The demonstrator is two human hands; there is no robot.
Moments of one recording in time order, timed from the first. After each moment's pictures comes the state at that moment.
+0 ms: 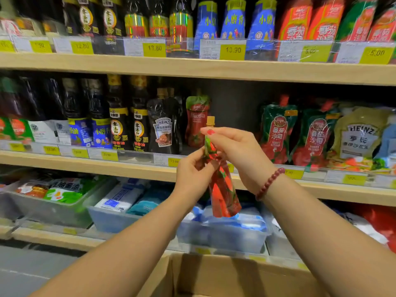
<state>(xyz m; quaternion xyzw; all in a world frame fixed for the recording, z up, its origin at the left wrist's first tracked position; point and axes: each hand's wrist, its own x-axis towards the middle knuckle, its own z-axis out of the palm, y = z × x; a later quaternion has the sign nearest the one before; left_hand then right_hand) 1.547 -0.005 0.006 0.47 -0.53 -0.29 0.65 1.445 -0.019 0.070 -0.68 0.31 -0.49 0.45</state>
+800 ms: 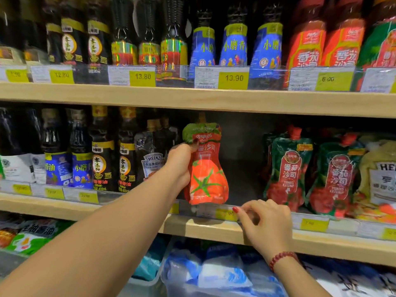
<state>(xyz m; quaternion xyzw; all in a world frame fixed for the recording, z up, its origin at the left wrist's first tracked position) 1.588 -0.141 0.080 0.41 -0.32 -0.48 0.71 1.399 -0.132 -0.039 -0.74 0.51 -0.43 -0.09</state>
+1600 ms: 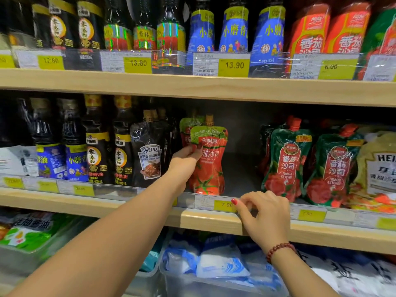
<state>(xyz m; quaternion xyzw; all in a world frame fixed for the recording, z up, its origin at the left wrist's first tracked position) 1.599 -0.164 0.030 0.50 -0.43 -0.39 0.64 1.400 -0.128 -0.040 -0.74 0.50 -0.44 -0.10</state>
